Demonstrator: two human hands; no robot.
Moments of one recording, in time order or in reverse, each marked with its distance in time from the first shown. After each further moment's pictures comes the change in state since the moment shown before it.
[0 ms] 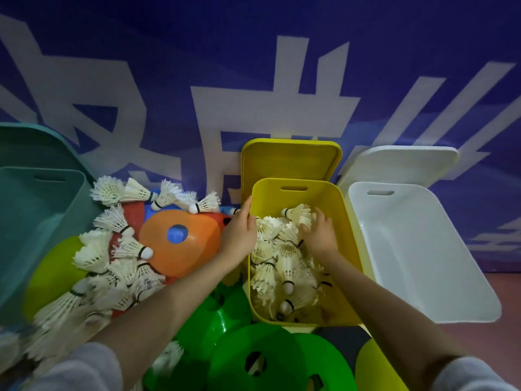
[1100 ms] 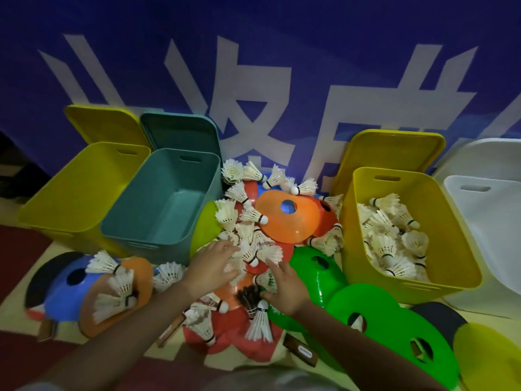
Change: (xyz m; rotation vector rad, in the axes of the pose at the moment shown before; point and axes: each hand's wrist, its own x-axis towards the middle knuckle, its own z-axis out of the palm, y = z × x) left_hand -0.190 -0.201 -0.233 0.667 -0.135 0.167; right_hand -0.261 -0.126 0.200 -0.263 -0.449 -0.504
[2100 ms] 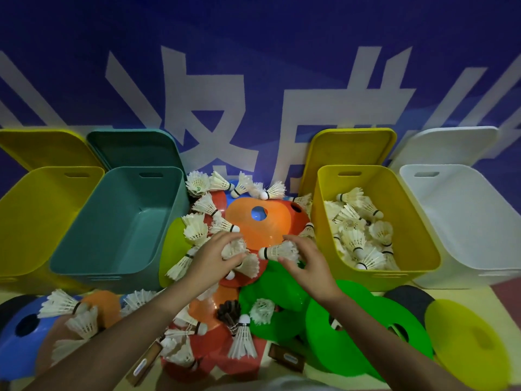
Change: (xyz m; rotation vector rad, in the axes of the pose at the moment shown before) left_hand 0.049 0.053 -0.025 -0.549 0.125 0.087; right_hand -0.036 0.028 -0.101 0.521 0.487 -0.083
